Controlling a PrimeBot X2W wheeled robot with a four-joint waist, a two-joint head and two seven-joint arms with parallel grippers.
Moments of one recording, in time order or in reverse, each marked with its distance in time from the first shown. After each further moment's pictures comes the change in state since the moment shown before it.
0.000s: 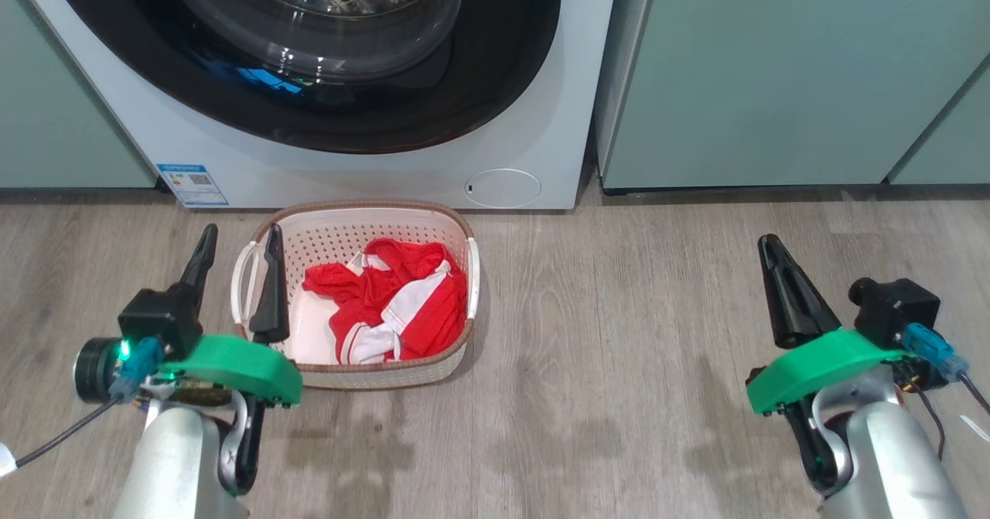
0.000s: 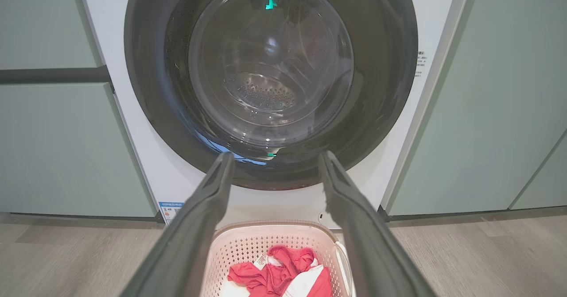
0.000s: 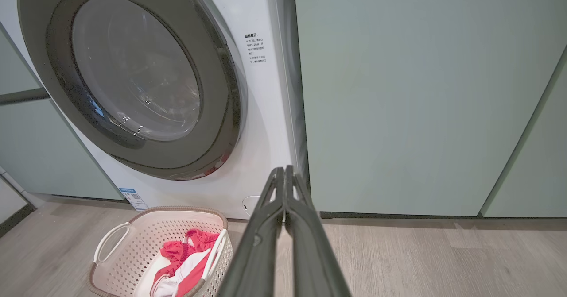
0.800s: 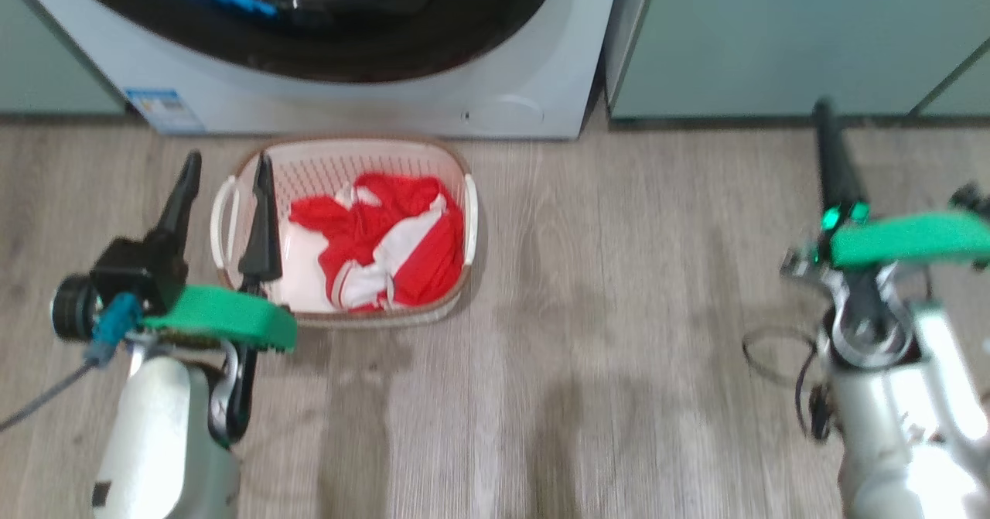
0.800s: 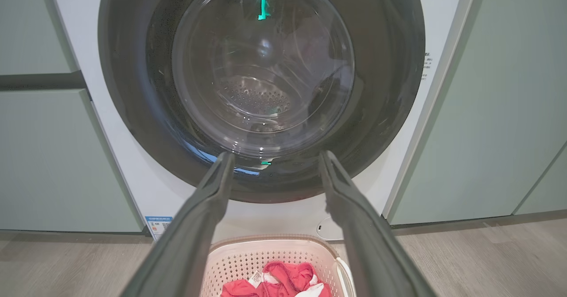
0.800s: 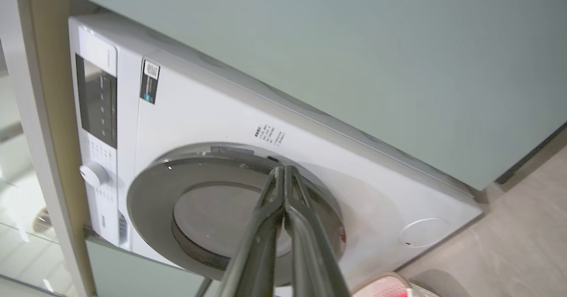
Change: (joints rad) left arm -0.071 -0.006 0.010 -0.084 0.013 -0.009 0.000; right arm -0.223 0.000 0.005 0.033 0.999 0.000 0.074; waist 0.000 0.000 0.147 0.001
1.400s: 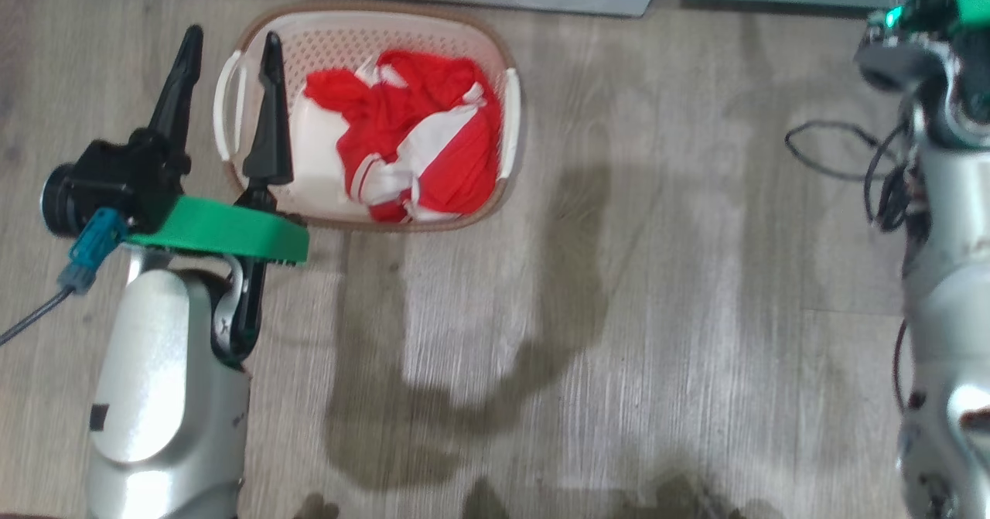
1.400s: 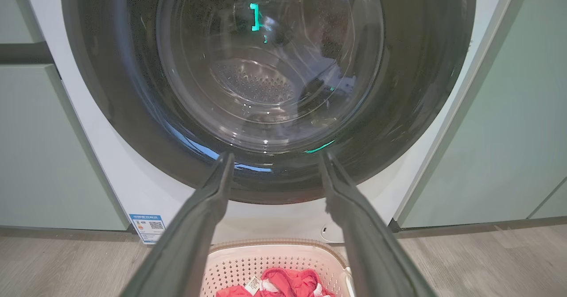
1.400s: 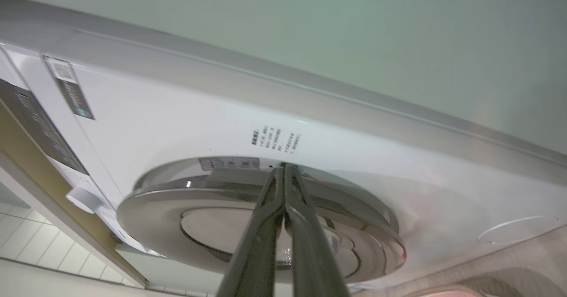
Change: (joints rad) left arm -0.180 -0.027 -0.022 -0.040 -0.017 -0.042 0.000; right arm -0.497 -0.080 -0.050 0.216 0.231 0.000 0.231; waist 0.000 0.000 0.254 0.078
